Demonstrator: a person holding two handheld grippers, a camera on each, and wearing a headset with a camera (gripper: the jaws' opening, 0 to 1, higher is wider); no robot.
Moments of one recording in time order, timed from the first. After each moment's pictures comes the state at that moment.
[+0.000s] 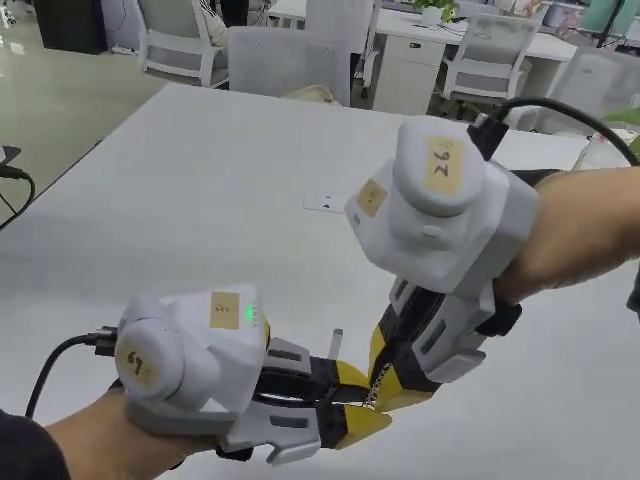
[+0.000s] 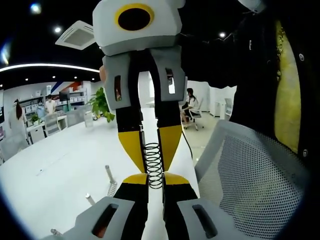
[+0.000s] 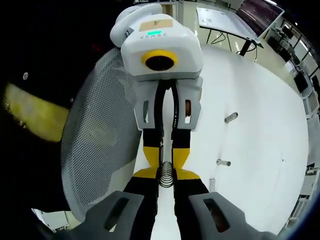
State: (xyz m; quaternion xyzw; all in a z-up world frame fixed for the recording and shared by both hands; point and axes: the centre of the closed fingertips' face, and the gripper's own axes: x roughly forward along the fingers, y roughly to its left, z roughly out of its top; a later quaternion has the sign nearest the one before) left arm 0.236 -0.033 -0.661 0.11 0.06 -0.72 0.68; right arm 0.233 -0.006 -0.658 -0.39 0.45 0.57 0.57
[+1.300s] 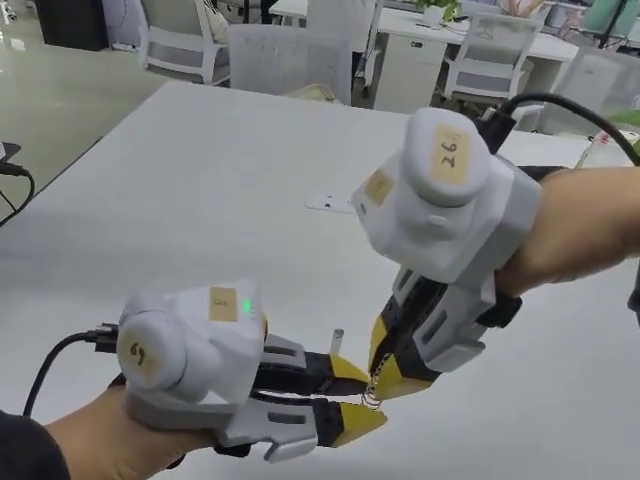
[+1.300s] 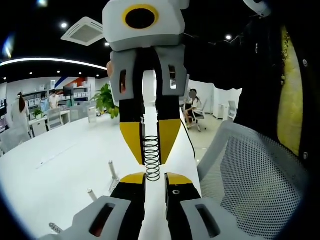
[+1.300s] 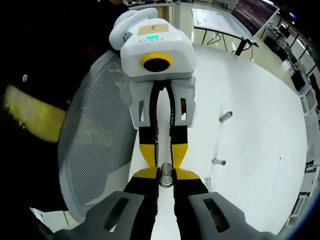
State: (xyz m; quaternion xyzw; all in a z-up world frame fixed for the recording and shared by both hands) left arm 0.246 -0.030 -0.667 0.09 0.08 -0.71 0.69; right arm 0.244 -0.009 -0.657 -0.39 0.45 0.56 0.58
